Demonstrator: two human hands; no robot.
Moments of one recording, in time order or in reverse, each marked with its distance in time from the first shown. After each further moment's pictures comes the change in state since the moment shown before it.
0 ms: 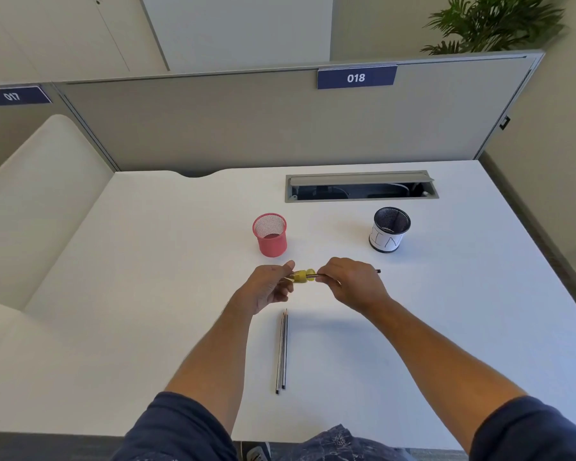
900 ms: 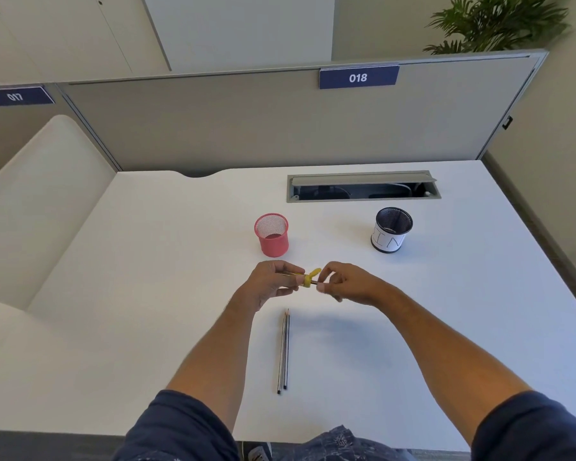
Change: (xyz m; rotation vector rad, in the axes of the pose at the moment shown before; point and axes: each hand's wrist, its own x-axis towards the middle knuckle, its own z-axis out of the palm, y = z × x) left_hand 0.001 0.002 -0.007 0.172 -0.083 0.111; right_hand 0.015 0.009 -0.012 0.651 -0.654 0.501
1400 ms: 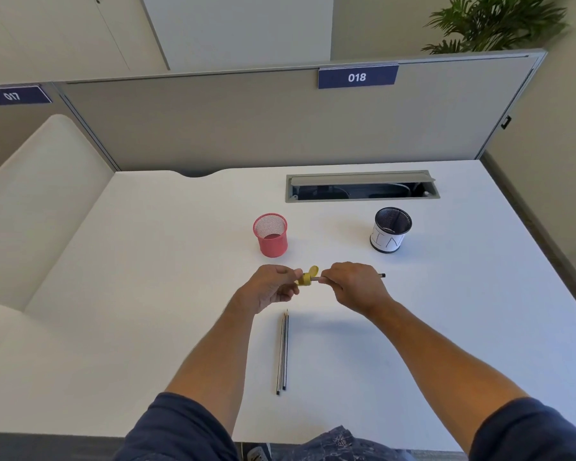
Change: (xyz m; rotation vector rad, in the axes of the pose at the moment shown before) left_hand 0.000 0.000 0.007 -0.107 -0.023 -0.091; right_hand -0.001 0.013 0.018 -0.732 0.596 -0.448
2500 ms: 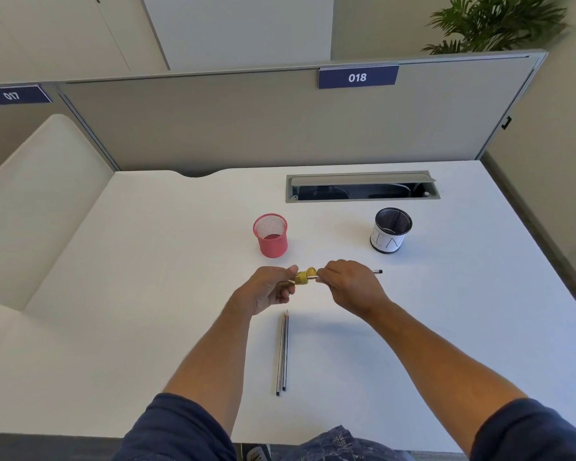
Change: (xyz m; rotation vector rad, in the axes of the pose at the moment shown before) left_hand 0.001 -0.002 -0.004 -0.074 0.020 -0.046; right_hand 0.003 -0.008 -0.003 0.029 0.147 -0.153
